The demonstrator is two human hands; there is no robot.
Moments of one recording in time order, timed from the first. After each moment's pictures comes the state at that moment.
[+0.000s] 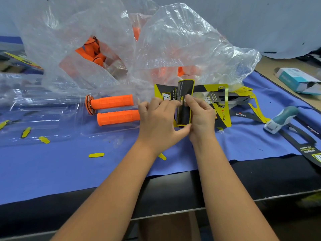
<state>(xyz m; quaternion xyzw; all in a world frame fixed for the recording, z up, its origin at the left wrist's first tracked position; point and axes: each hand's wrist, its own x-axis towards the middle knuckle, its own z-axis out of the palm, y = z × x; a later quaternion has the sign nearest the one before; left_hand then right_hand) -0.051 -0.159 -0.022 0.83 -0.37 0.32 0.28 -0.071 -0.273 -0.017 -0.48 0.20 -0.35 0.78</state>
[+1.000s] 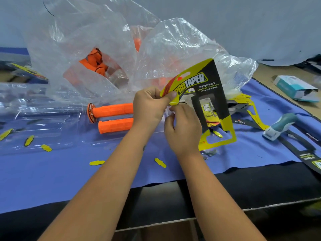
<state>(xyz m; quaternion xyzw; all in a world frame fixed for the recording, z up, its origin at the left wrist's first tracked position) -0.013 -0.168 0.025 0.67 -0.18 0.03 0.72 -0.081 -0.236 -0.015 -0.85 0.07 -0.48 0.18</state>
